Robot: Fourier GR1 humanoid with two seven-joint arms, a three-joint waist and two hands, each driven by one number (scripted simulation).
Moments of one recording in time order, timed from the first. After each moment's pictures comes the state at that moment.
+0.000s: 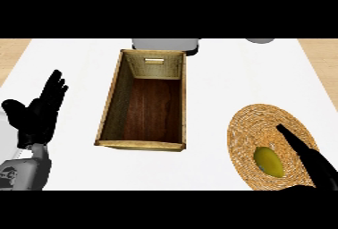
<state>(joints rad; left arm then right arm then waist) -0.18 0.26 0.08 -1.51 0.03 0.13 0.19 0.19 -0.29 -0.08 -1.63 0.63 0.25 -0.06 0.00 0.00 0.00</state>
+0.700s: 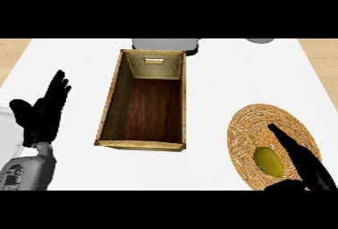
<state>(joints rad) -0.20 0.22 0.11 -1.47 -0.01 0.10 0.16 0.14 -0.25 -0.07 -1.52 0.73 0.22 -0.09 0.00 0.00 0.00</state>
